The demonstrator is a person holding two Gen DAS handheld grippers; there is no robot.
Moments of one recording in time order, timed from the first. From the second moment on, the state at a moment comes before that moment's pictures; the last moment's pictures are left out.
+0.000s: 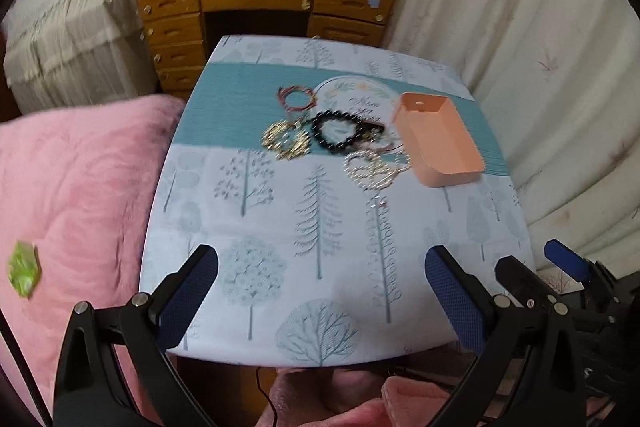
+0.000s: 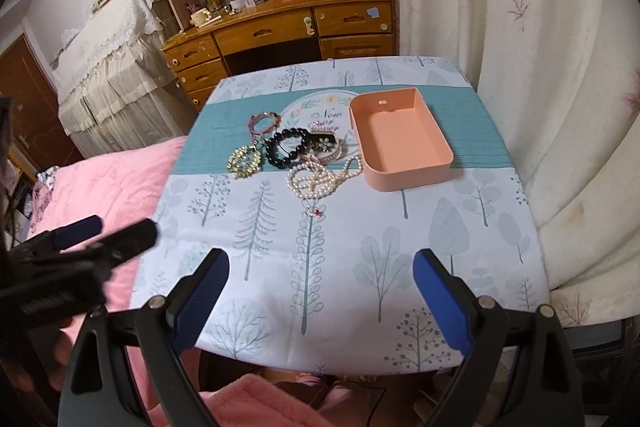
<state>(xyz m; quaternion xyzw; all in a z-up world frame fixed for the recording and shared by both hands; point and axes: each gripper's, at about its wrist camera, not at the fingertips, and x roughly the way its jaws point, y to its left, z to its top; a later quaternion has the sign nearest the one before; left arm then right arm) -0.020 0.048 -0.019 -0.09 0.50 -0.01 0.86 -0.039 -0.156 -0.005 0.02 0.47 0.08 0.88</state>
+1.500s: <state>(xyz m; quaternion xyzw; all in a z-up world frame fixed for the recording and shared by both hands) 0.222 0.061 -0.199 0.10 0.51 -0.14 0.84 0.085 -0.079 -0.171 -0.08 0.49 0.08 0.86</state>
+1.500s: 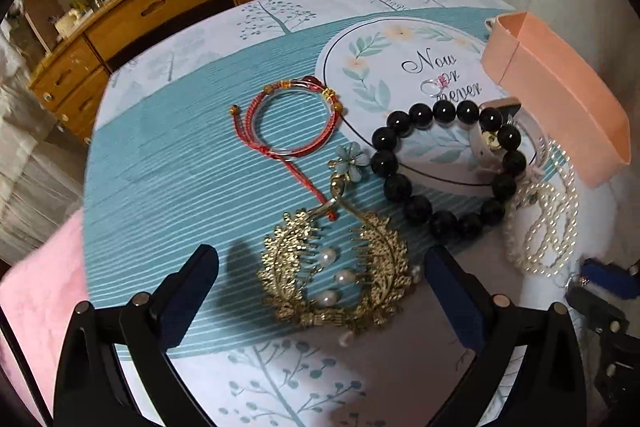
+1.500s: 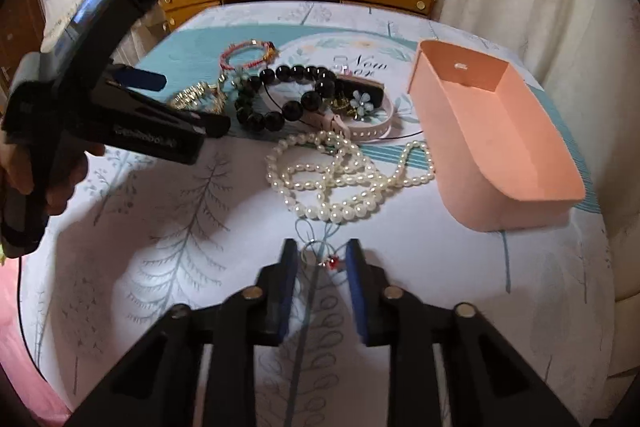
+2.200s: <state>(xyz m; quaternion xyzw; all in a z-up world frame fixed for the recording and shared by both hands) 0.191 0.055 -0.141 0.07 0.50 -0.13 0.86 0.071 -0.091 -0.144 0.04 0.48 0.06 0.88</state>
